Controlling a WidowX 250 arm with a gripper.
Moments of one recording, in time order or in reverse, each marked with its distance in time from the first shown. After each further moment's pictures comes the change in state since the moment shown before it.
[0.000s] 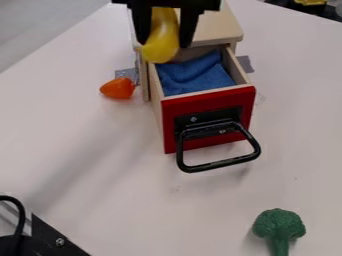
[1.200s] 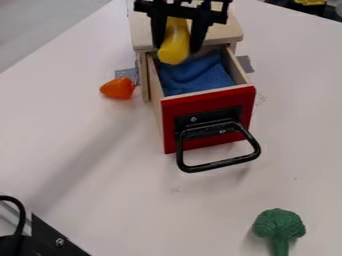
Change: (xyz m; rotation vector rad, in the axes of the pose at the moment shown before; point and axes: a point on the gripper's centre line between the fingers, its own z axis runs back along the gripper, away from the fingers) arm 0.036 -0.020 -0.019 0.050 -0.008 -0.029
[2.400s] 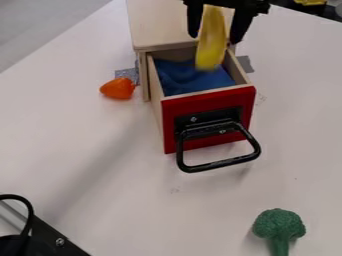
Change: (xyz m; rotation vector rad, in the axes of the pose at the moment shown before) arm 0.004 -0.036 0.011 -0.009 -0.043 -0.032
